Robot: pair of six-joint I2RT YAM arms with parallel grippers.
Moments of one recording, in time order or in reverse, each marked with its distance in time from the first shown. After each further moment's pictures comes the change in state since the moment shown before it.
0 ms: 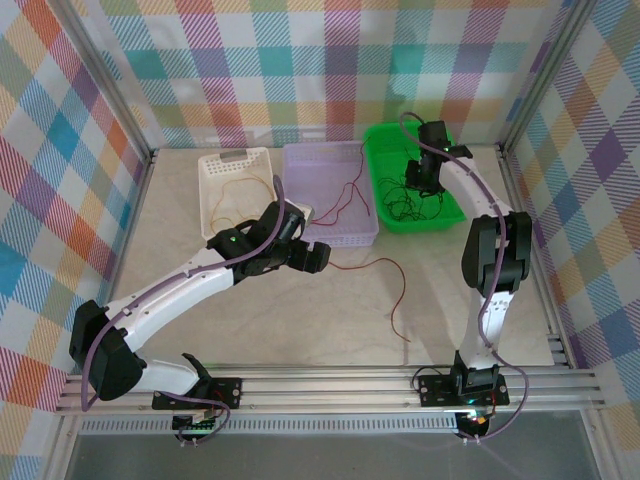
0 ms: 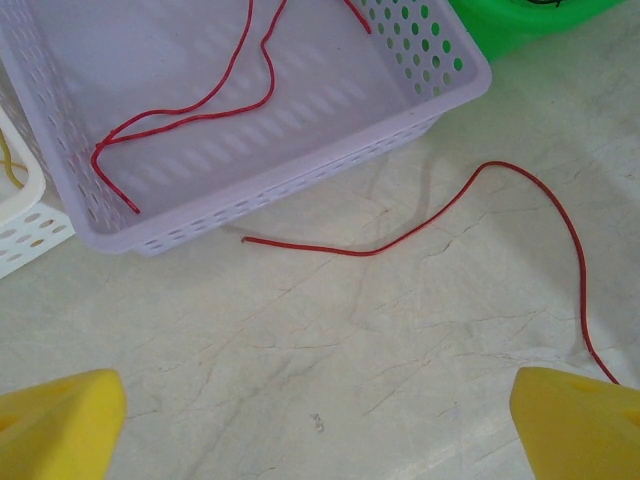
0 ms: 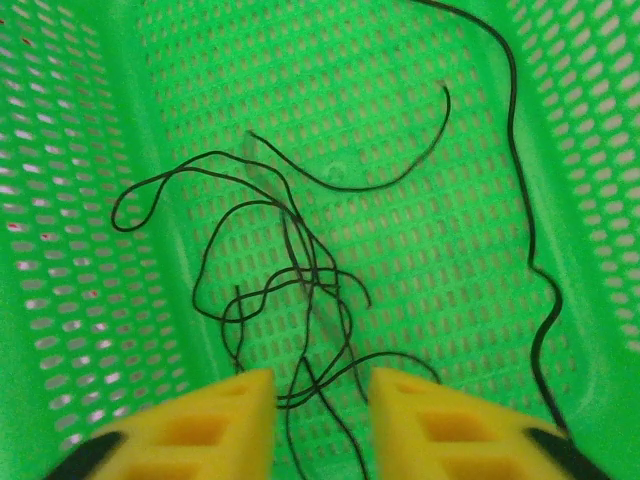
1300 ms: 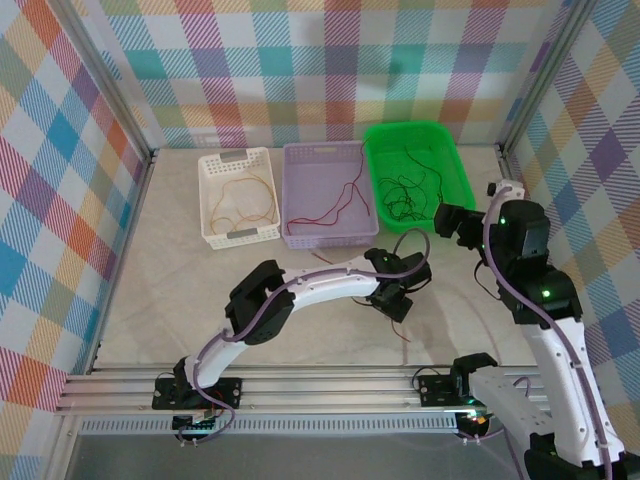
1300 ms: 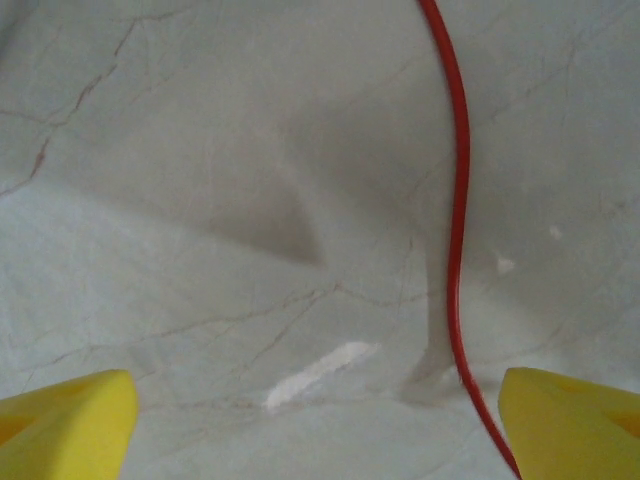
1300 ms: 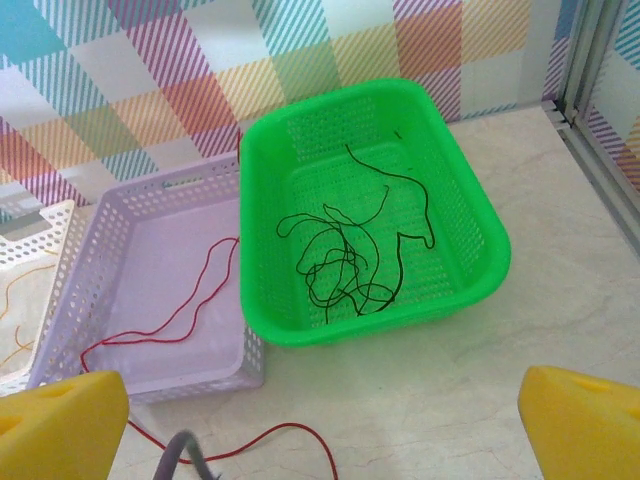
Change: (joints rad) left arm -0.385 0.922 0.746 -0.346 -0.041 -0.212; right arm 0.053 -1.241 -0.648 0.018 0.043 -0.027
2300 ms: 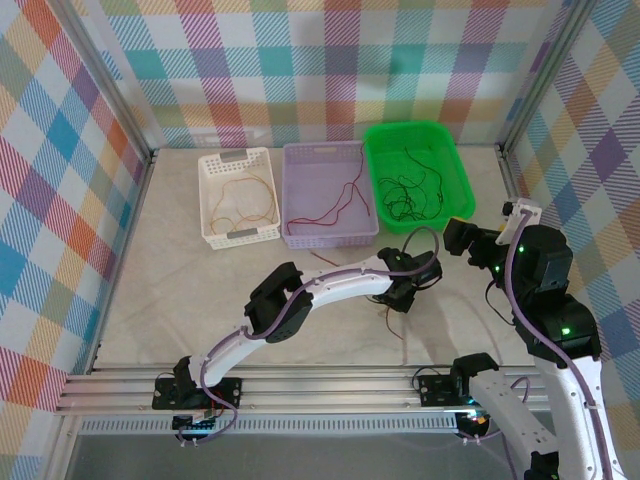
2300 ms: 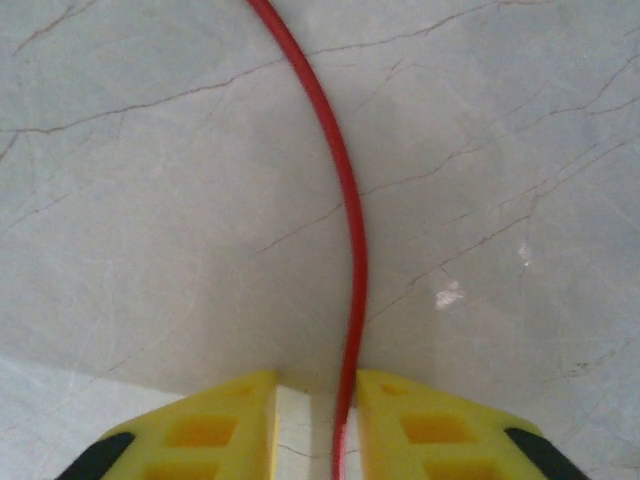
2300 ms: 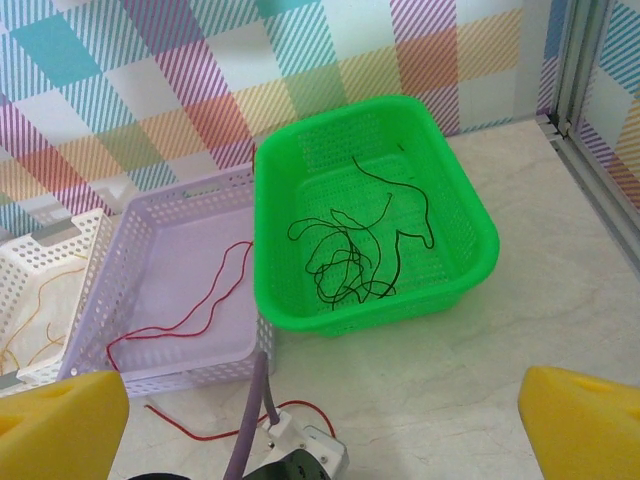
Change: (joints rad) left arm 0.000 0.164 0.189 -0.014 0.018 -0.051; right arm 0.000 -0.127 0.002 -0.083 -0.009 0.008
